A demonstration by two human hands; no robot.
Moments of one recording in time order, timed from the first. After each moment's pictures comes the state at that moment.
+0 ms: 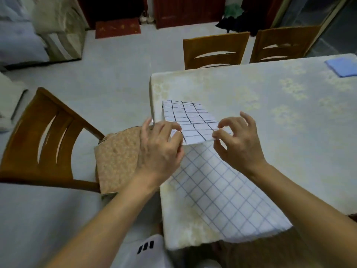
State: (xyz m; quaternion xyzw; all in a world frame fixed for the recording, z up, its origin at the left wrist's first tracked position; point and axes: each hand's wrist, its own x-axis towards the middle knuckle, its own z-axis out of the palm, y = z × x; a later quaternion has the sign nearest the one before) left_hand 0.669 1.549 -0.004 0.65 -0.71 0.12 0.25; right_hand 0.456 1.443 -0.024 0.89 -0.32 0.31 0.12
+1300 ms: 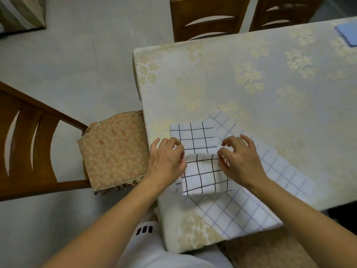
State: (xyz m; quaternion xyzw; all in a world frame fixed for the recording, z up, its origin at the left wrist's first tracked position) left_hand 0.677 1.500 -0.125 0.68 -0.70 -0.10 0.16; right_hand 0.433 1.435 -0.123 0.90 -0.42 0.12 -0.01
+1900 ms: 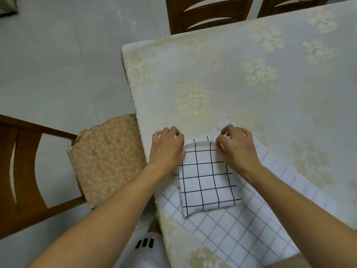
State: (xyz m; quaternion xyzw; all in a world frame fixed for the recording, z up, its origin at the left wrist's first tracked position) left_hand 0.719 1.371 -0.177 0.69 -0.71 -0.13 0.06; right_hand 0.489 1.326 -0.179 0.86 -0.51 0.06 -0.05
